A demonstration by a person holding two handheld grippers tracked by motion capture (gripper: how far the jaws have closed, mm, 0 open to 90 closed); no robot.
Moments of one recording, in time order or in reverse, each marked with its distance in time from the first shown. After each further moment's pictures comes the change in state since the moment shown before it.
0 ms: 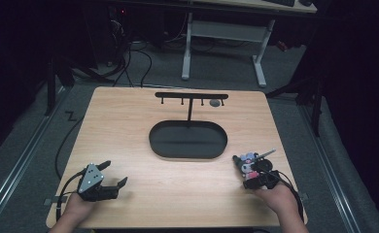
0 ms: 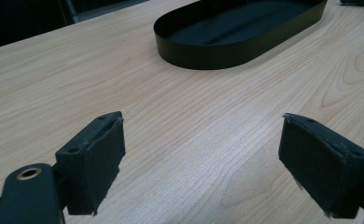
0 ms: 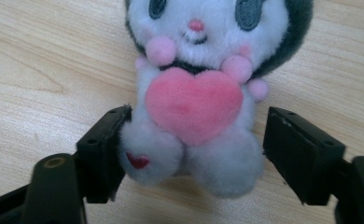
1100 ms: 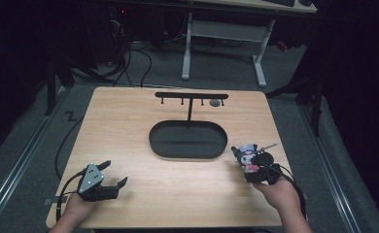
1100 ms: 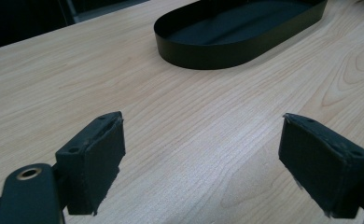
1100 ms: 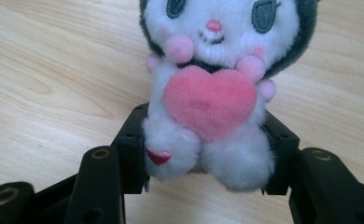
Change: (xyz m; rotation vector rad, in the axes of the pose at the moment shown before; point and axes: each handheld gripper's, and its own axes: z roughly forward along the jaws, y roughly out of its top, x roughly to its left) left arm 0.000 0.000 0.000 0.000 0.003 0.001; right arm 0.009 0.014 -0.039 -0.094 0.009 -0.050
